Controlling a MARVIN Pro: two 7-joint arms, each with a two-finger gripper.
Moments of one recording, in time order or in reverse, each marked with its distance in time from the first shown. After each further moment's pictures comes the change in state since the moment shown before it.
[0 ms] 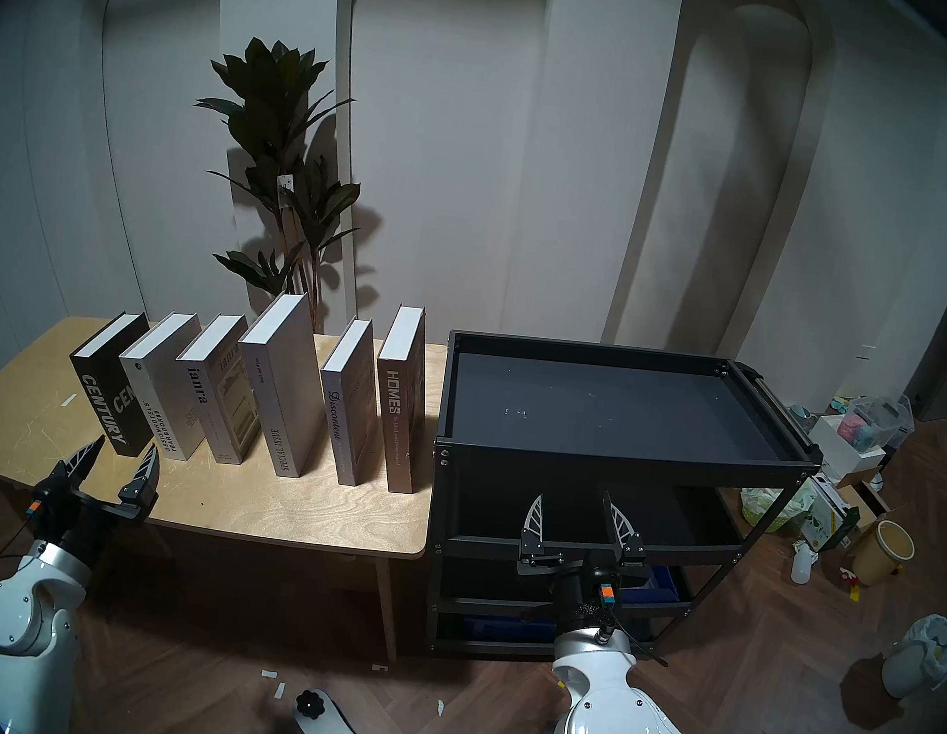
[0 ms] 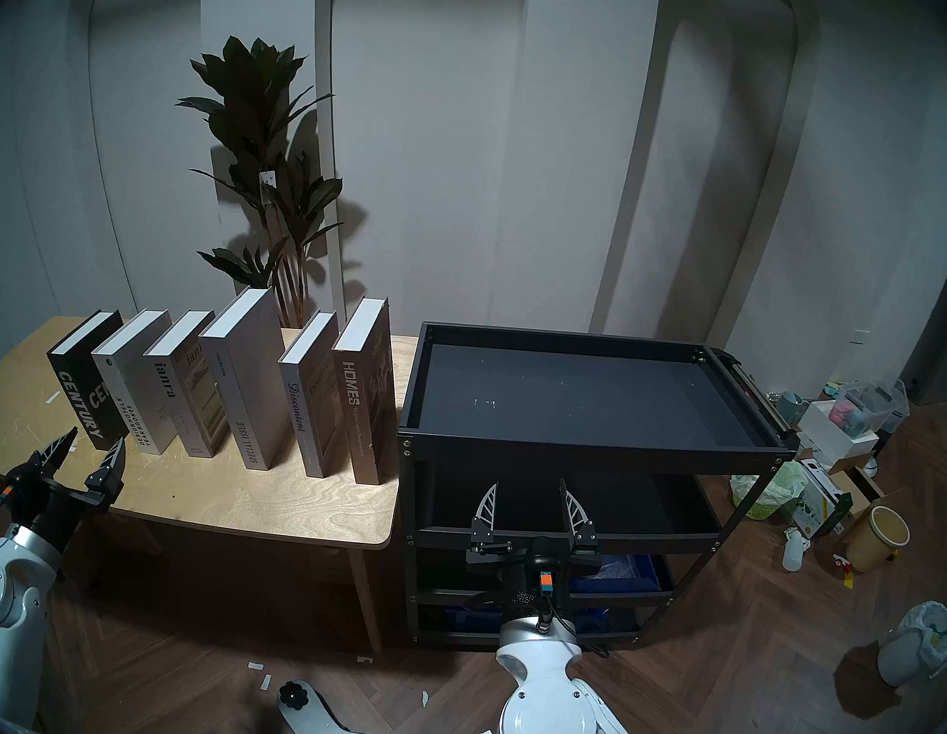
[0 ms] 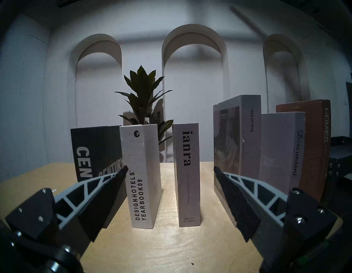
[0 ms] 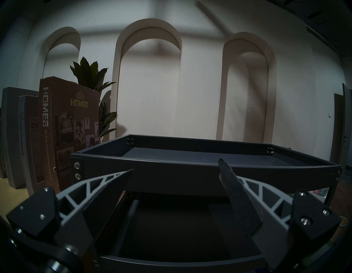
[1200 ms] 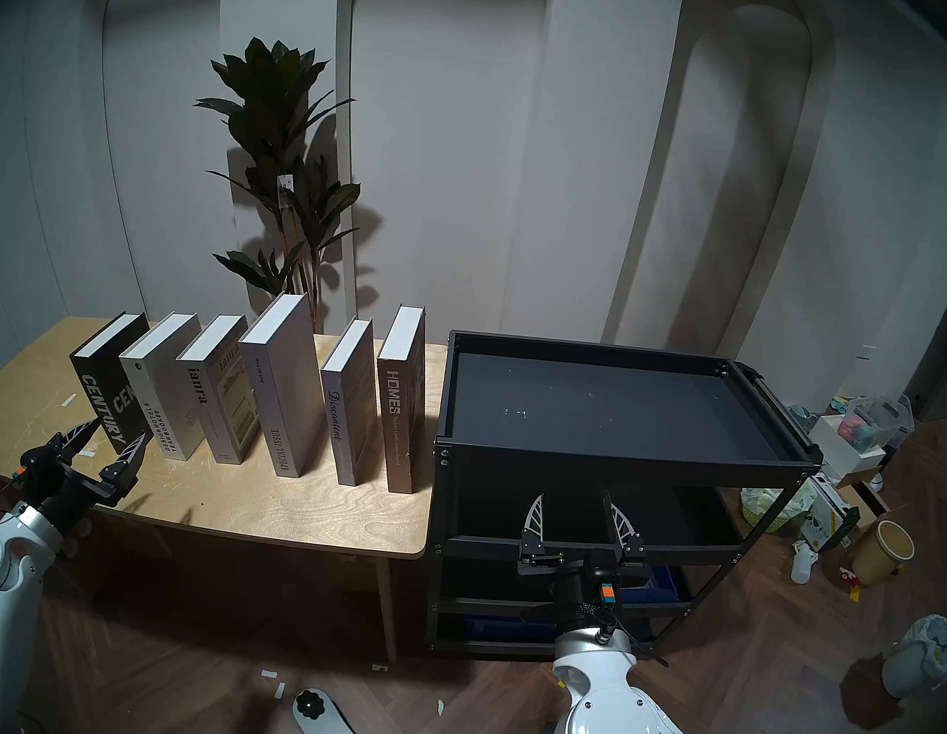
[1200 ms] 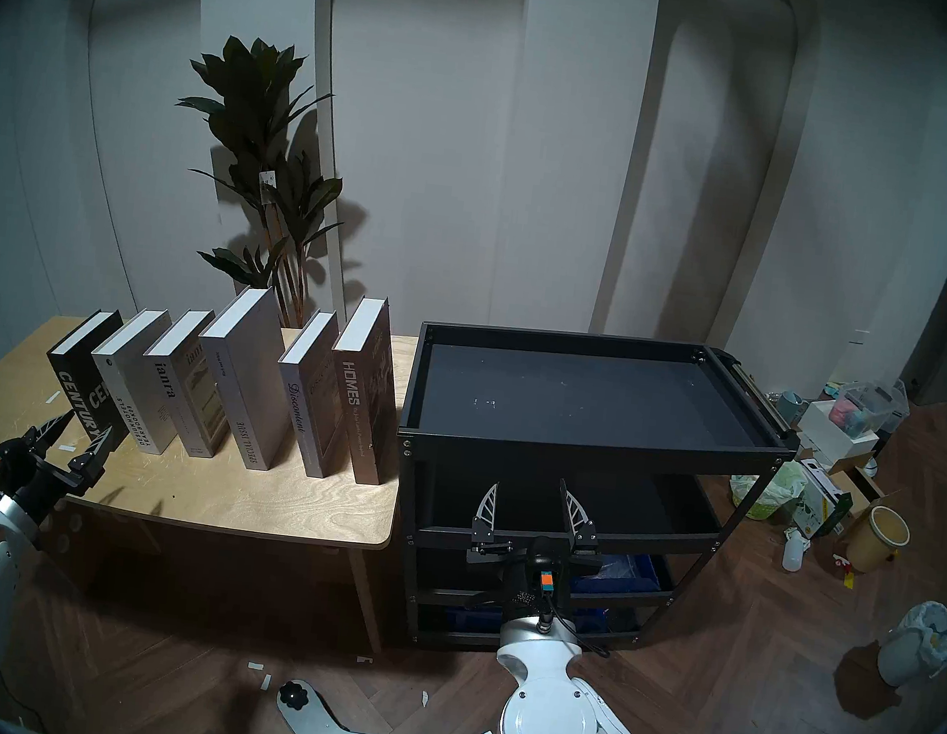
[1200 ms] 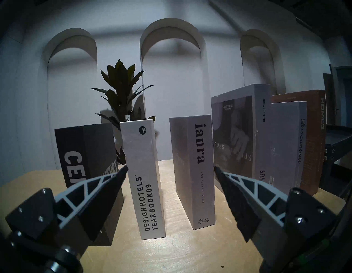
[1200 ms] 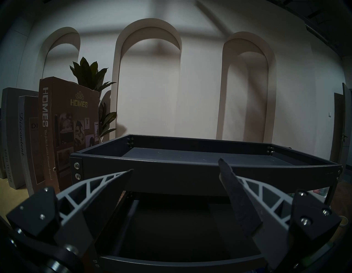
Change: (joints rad) left arm -0.137 0.151 -0.026 0.279 -0.050 -0.044 -0.195; right arm 0.010 0.022 -0.016 -0.001 0.018 0.001 -0.019
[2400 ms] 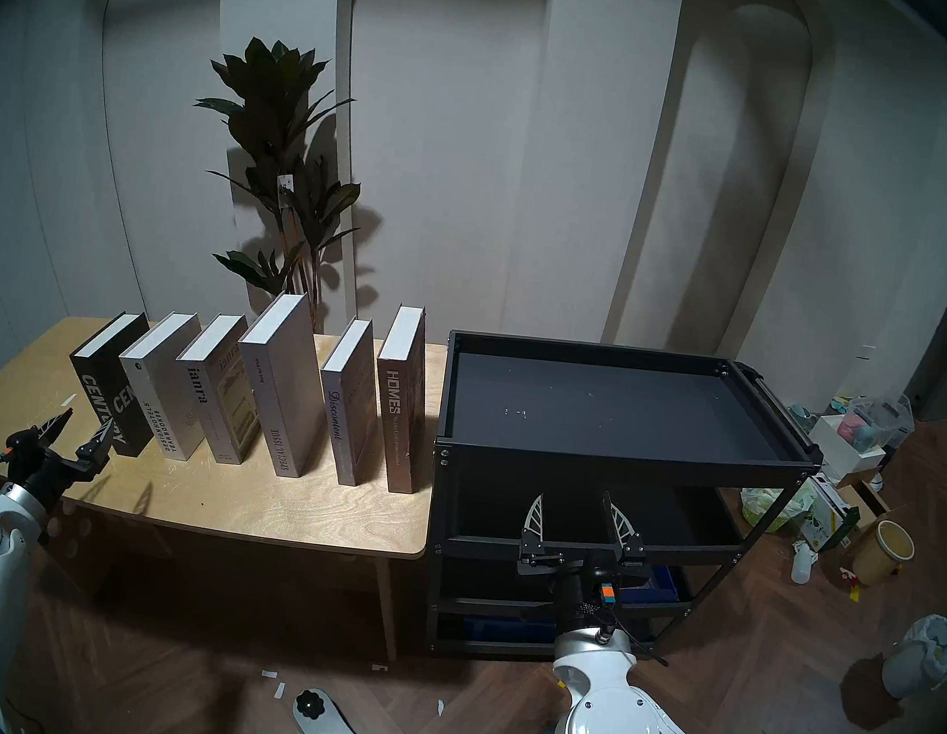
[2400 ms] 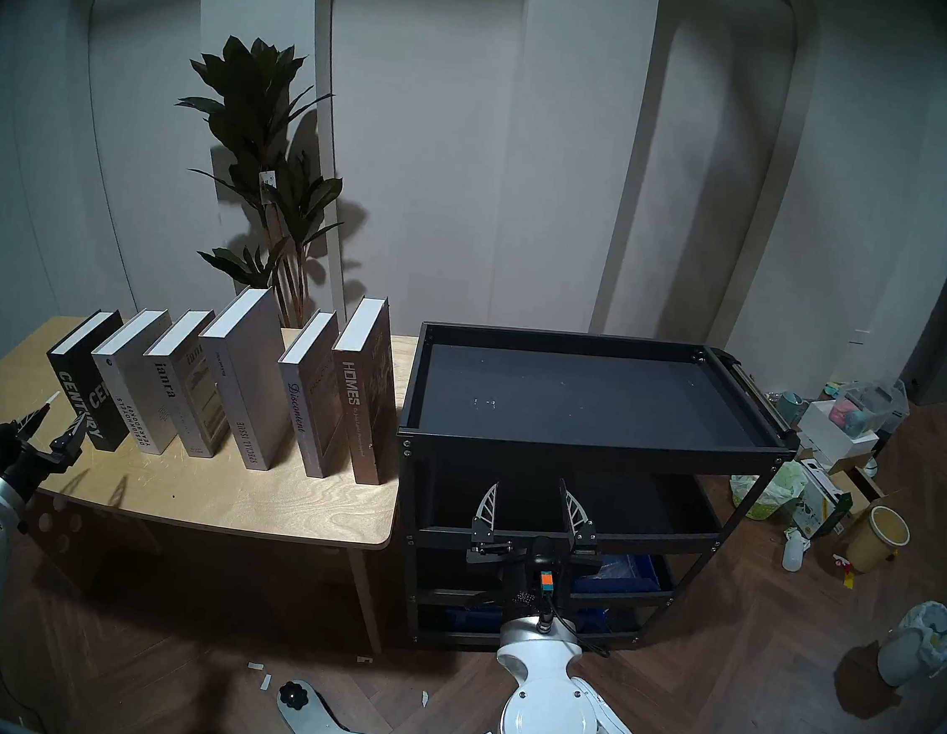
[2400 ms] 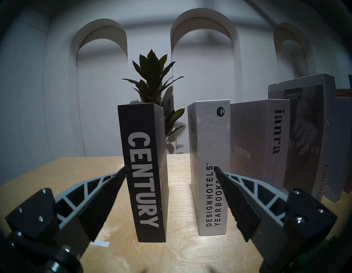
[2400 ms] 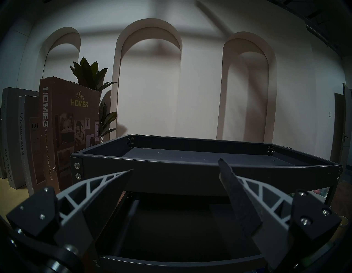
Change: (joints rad) left arm -0.245 0.120 0.063 0.370 -0.015 -0.005 -0.060; right arm 0.011 0.019 -0.015 0.001 0.012 0.000 -0.019
